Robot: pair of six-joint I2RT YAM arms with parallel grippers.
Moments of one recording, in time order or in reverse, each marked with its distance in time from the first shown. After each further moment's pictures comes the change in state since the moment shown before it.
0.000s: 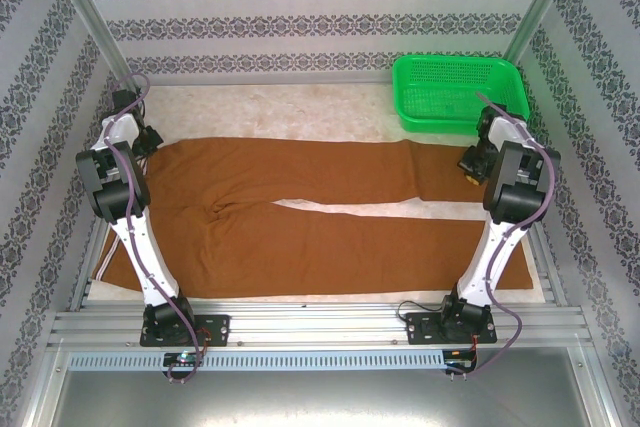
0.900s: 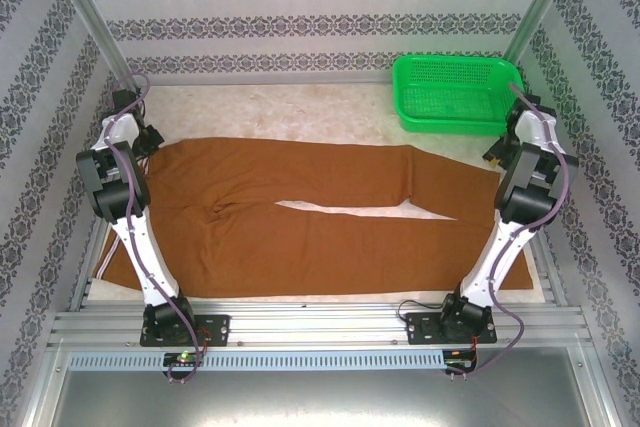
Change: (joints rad) left arm 0.000 0.005 0.006 0.000 0.033 0.003; right arm -0.127 0.051 0.183 -0.061 0.090 0.007
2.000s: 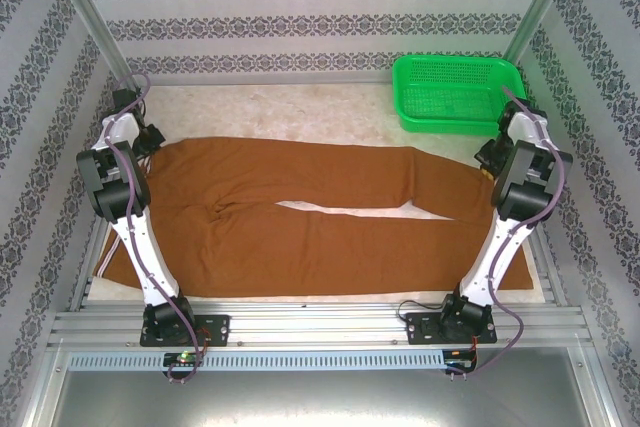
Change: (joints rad) left arm -0.003 0.008 0.014 0.001 0.045 -0.005; right arm 0.019 -0.005 -0.016 0.002 -0.119 0.011
